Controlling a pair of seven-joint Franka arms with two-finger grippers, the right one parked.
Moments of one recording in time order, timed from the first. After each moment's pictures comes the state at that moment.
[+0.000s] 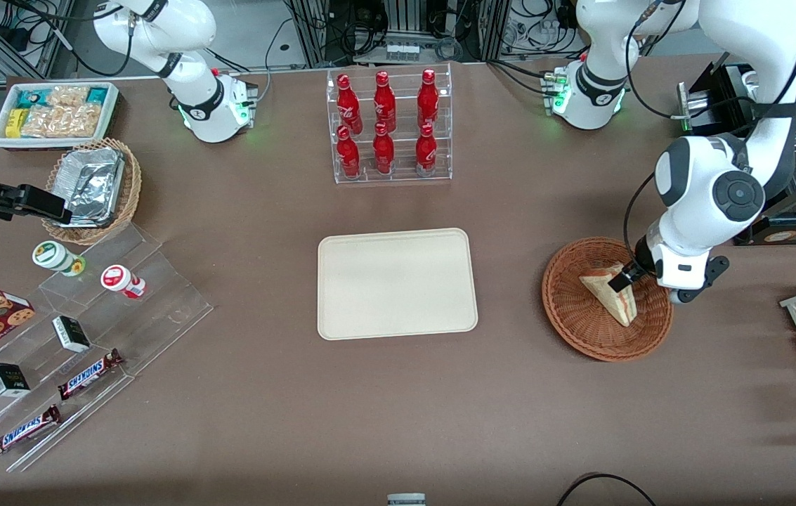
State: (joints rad) arm -0.07 0.16 -0.02 -2.19 -0.01 2.35 -0.77
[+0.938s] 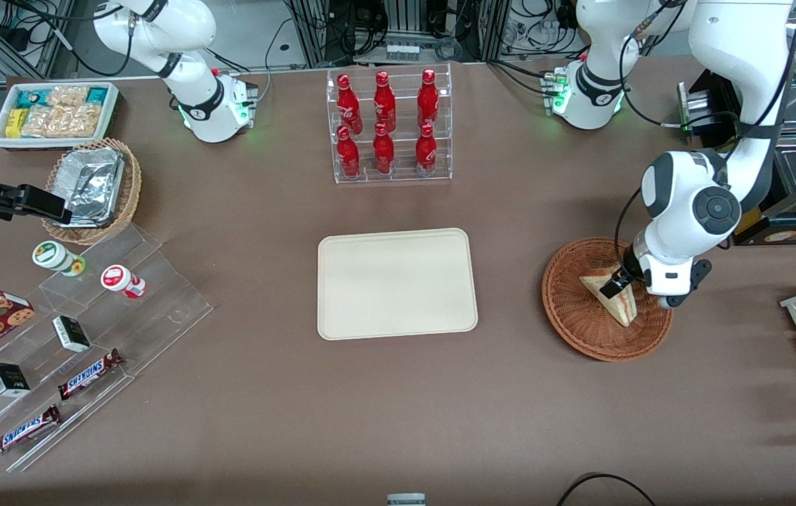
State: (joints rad) arm -0.07 0.24 -0.02 -2.23 -0.01 2.44 -0.84
